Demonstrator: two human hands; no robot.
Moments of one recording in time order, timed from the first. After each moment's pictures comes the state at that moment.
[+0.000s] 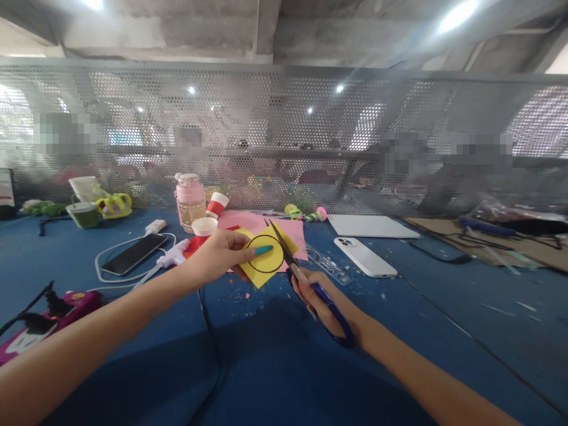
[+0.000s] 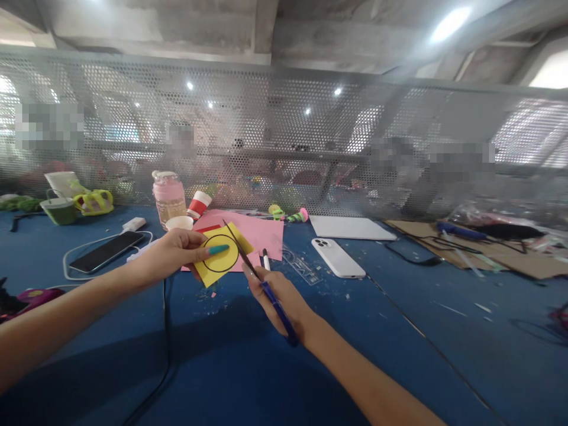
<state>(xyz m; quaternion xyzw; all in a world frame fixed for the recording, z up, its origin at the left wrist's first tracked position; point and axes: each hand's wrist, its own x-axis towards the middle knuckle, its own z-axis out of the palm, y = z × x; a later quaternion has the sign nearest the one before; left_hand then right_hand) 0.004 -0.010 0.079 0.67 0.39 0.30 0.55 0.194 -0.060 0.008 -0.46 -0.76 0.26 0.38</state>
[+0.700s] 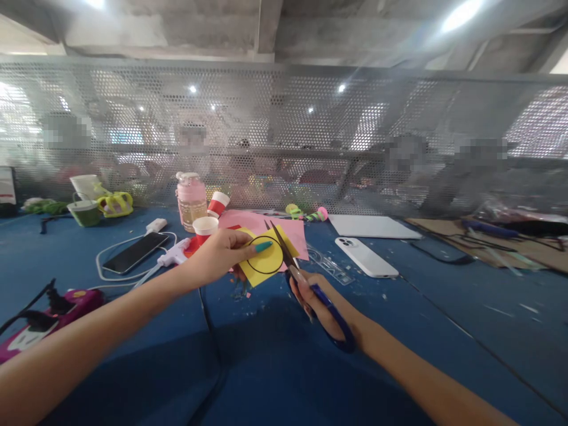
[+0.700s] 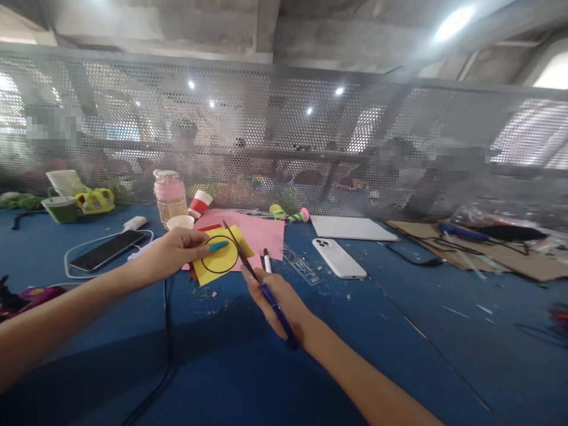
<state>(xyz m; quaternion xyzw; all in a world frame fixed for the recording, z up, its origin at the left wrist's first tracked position) 0.000 -0.012 0.081 0.76 0.40 0.26 0.44 0.193 -0.061 0.006 -0.45 -0.76 0.29 0.37</state>
